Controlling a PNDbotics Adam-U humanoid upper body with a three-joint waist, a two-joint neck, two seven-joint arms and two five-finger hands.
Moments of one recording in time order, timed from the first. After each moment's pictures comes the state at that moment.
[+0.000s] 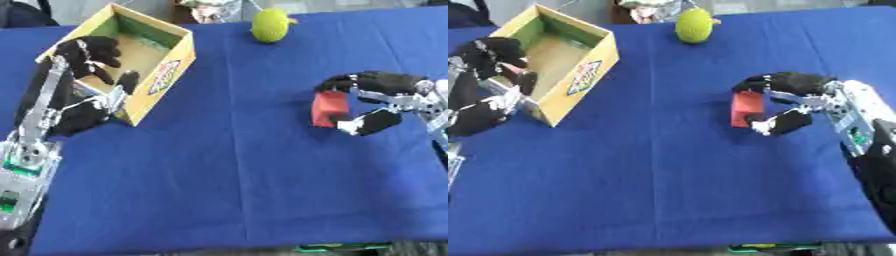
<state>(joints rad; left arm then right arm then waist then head) -0.23 0.37 -0.01 -1.92 -0.21 -0.05 -0.05 -0.83 -0.42 0.25 -1.02 0.85 -0.68 0.48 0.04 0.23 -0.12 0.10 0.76</state>
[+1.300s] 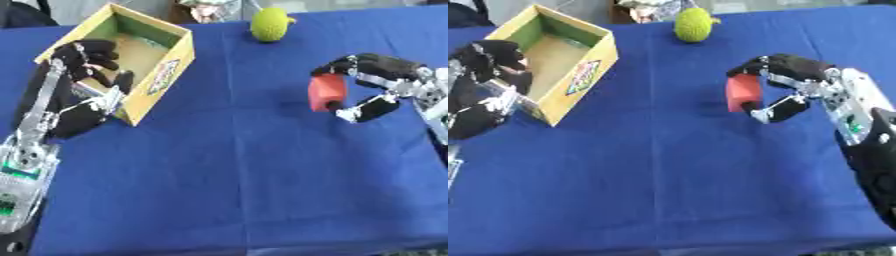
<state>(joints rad) -0.21 0.35 -0.01 -1.92 -0.21 -0.05 -0.05 -0.90 -0.43 0.25 -1.11 0.70 -0.68 0.40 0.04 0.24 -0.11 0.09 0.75</state>
